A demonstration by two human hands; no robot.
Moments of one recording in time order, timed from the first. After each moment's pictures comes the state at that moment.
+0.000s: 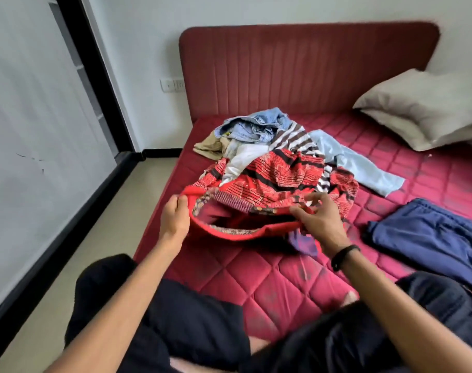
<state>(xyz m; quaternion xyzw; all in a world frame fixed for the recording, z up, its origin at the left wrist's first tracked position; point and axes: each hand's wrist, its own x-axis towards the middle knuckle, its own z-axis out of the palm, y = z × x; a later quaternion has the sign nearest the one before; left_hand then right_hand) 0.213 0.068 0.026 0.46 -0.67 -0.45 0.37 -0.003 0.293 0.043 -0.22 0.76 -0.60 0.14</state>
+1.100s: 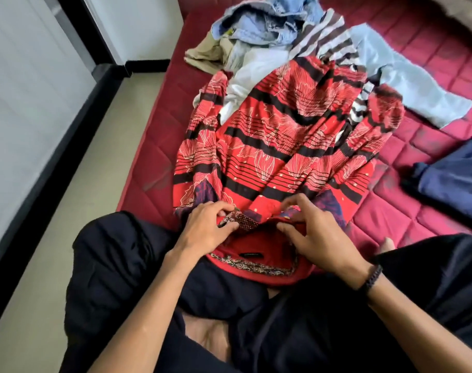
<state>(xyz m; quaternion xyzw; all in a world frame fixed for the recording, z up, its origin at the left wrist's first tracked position) 0.202 0.097 -0.121 0.36 -0.87 -0.33 0.06 0.024 0.291 -0.066 -0.47 0.79 -0.32 0.22</state>
